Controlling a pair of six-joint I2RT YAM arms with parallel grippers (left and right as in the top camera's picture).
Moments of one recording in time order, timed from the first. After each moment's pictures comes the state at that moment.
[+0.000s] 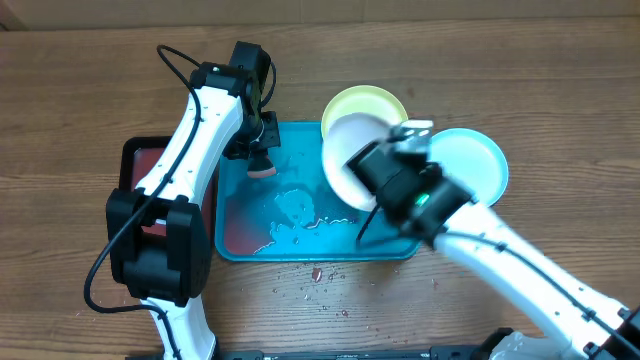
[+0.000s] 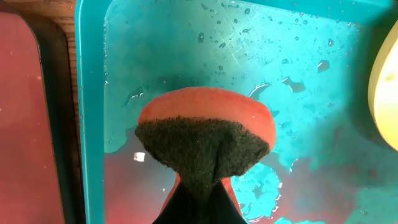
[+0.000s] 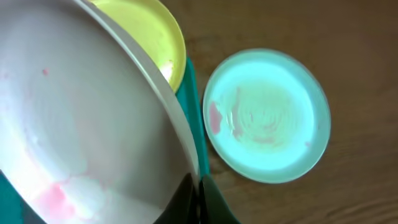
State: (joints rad) left arm -0.23 1.99 1.70 -1.18 0.01 -0.41; right arm 0.70 1.46 1.20 -0.93 0.59 0.69
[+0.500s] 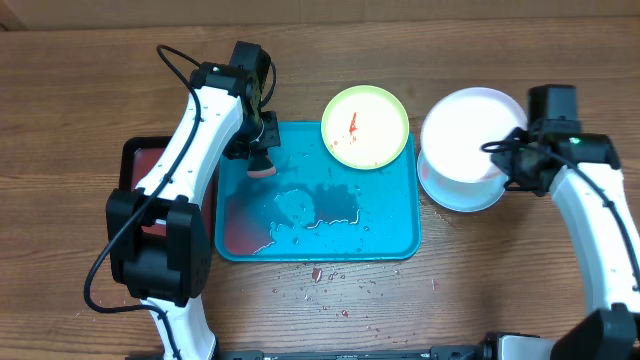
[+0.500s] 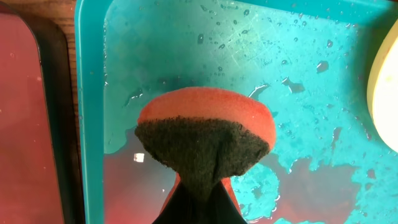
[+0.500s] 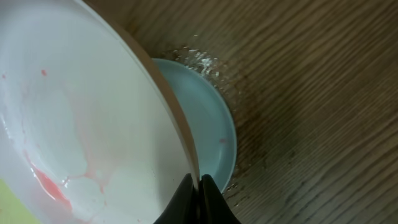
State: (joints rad) left arm -0.23 1.99 1.70 -1.18 0.01 -0.41; right arm -0.09 1.49 1.20 -0.91 0.12 0.65
